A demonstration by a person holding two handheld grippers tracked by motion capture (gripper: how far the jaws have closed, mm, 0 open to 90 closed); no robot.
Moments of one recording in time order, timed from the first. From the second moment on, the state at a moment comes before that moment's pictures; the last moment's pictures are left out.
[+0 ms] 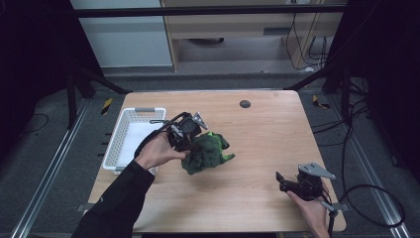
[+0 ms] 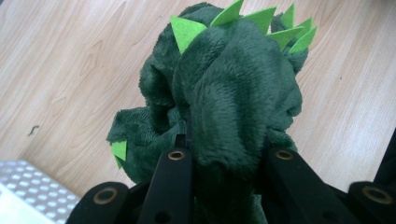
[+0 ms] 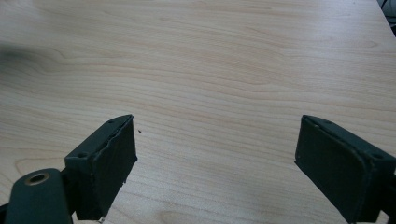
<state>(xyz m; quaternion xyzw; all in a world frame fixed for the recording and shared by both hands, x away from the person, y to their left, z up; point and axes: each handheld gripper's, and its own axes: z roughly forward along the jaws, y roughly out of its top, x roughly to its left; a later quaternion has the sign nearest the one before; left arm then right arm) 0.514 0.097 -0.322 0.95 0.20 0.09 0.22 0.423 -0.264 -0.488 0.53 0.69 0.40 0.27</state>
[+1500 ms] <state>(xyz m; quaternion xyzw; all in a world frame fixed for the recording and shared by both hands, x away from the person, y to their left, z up) 0.508 0.050 -0.413 0.97 0.15 0.02 0.18 0.424 -0.265 -0.488 0.54 0.69 0.40 0.28</state>
